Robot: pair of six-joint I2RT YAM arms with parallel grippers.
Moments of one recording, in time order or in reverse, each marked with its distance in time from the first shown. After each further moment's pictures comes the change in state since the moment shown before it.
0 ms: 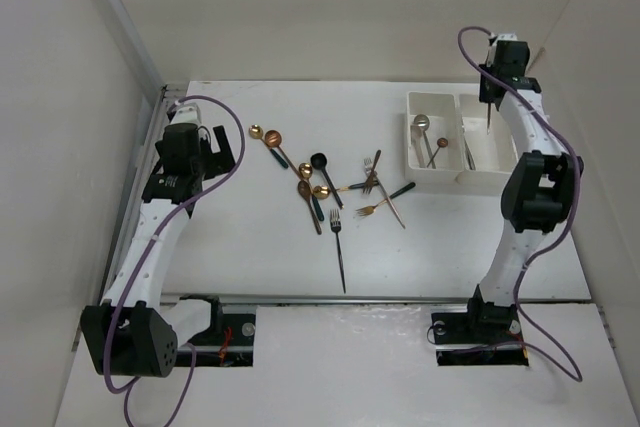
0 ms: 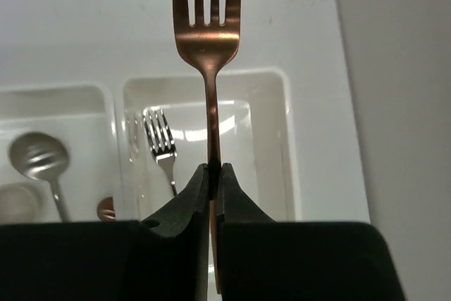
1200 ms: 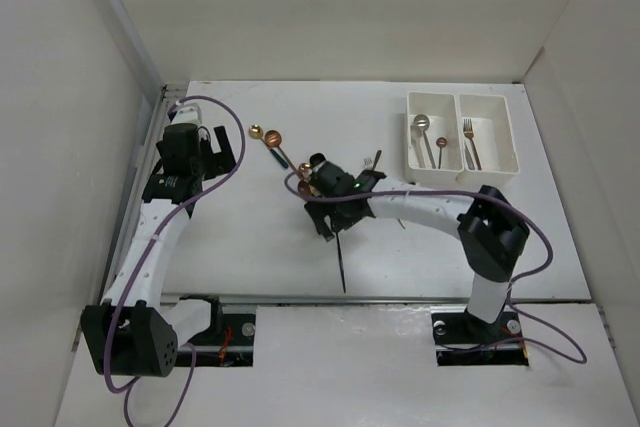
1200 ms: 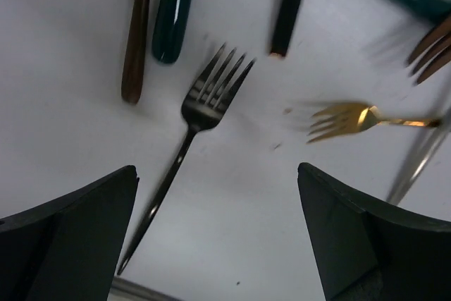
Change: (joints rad) left arm 0.007 0.000 -0.004 0.006 0.017 0.000; right arm 0.999 -0.190 -0.541 -0.190 0.030 0.385
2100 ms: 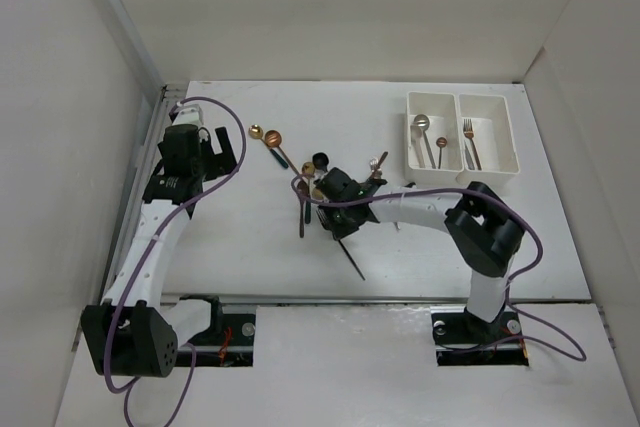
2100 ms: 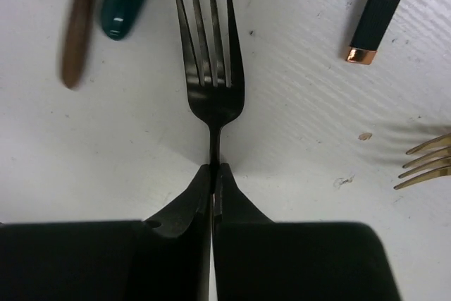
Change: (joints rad) left arm 0.000 0.005 -0.005 0.007 0.019 0.000; right arm 0.008 0.066 -0.150 0.175 -0.184 0.107
